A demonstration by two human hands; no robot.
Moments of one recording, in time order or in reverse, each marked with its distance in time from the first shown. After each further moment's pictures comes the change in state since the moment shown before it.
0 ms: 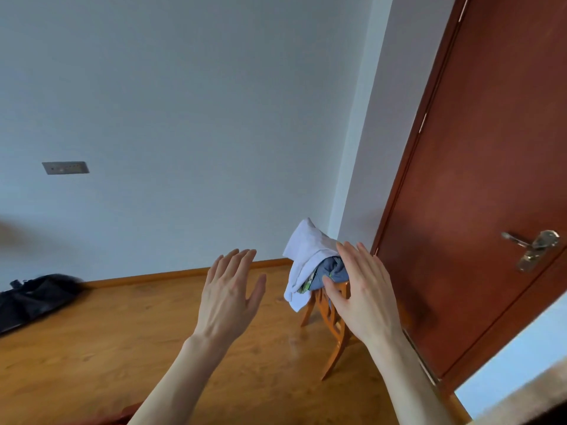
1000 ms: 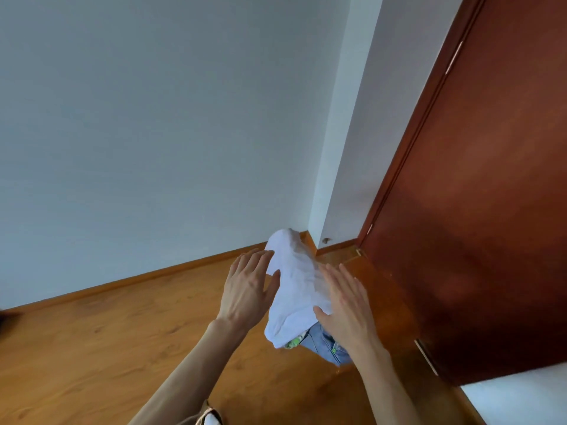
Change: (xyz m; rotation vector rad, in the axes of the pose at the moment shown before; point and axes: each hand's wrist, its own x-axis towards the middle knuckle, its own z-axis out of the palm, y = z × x) left_hand 0.281 -0.076 0.331 -0.102 -0.323 0.068; right_hand 0.194 0.197 0.302 -0.093 -0.431 0.213
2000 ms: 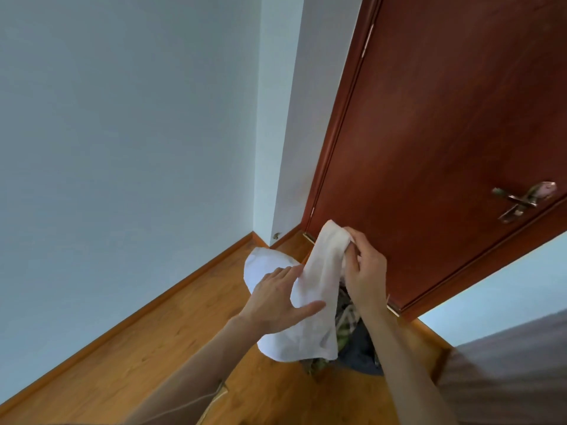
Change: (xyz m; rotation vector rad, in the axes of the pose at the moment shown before) left_hand 0.131 -0.073 0.034 -0.354 -0.683 0.363; right_hand 0.119 -0.077 -0.040 0.372 0.691 0.457
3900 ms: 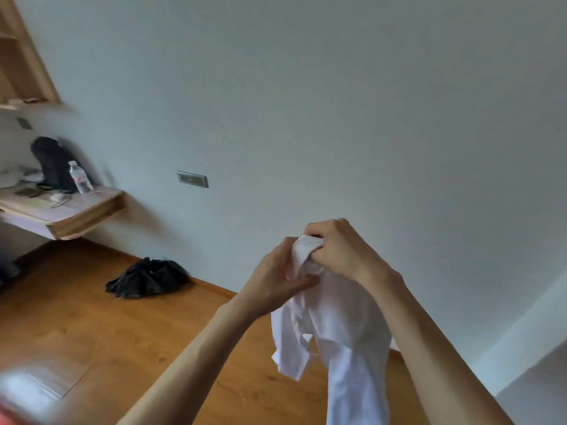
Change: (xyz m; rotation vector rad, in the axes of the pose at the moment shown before) left_hand -0.294 0.063 -0.161 -0.132 1.126 -0.636; right_hand -0.017 -0.356 0.061 0.409 -1.174 -1.005
